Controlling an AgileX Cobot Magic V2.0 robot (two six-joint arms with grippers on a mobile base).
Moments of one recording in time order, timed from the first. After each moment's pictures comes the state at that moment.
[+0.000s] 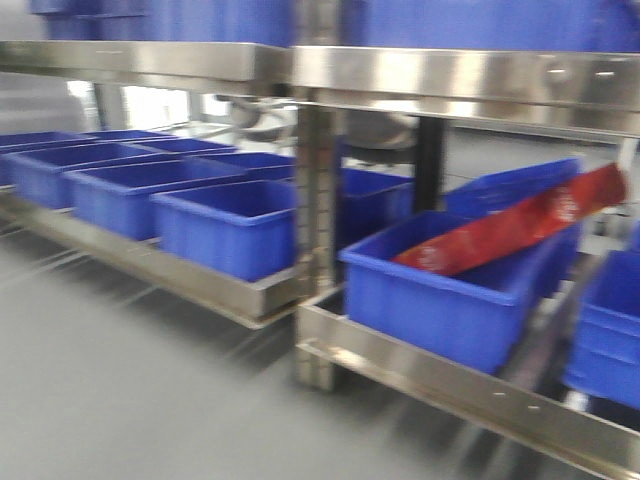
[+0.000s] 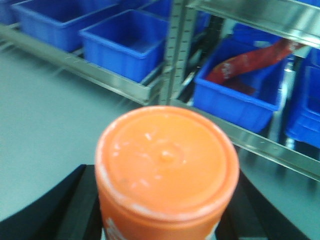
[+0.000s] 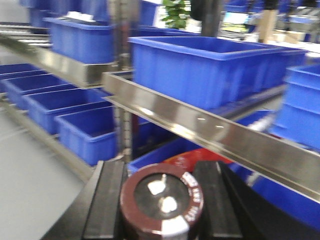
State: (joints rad) left arm -0.30 0.77 -1.11 0.10 0.91 -0.16; right arm 0.17 0.46 -0.88 0.04 0.62 -0.01
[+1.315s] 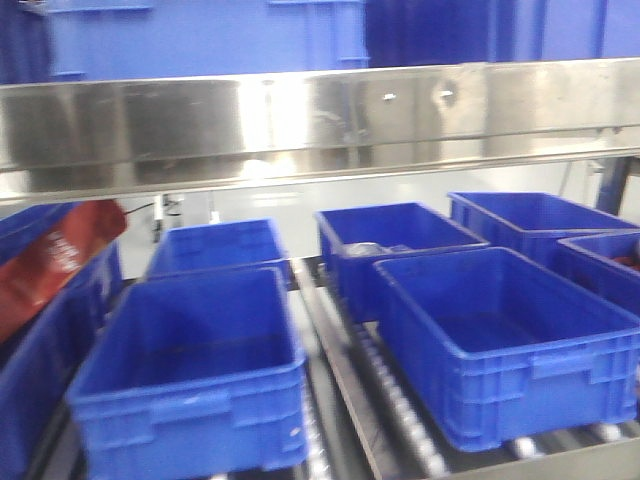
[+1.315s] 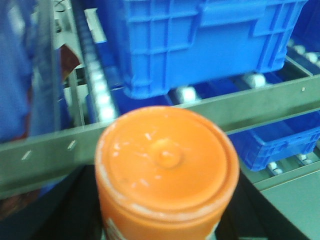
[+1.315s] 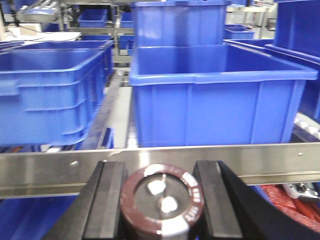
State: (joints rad) left arm -0.30 0.77 -1.11 0.10 0.91 -0.16; right arm 0.17 0.46 -0.88 0.04 0.62 -0.01
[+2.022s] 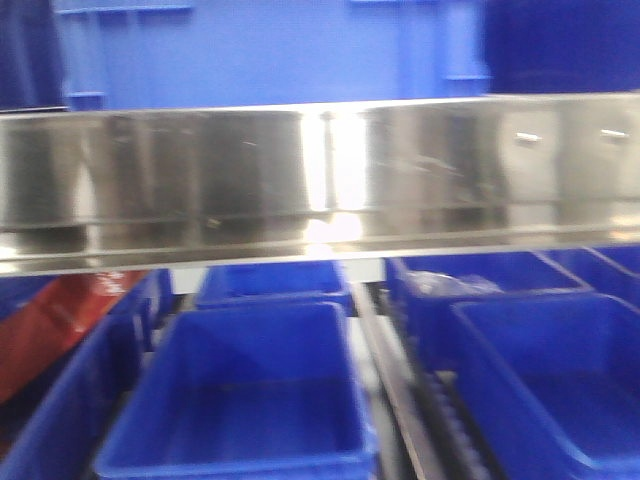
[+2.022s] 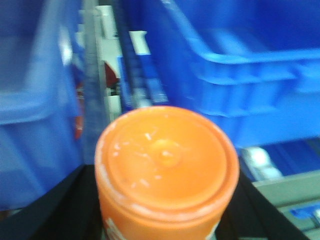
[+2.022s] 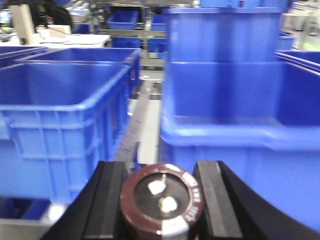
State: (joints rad) left arm -0.30 0.77 -1.11 0.10 0.91 -0.16; right arm 0.17 0.46 -0.88 0.04 0.62 -0.01
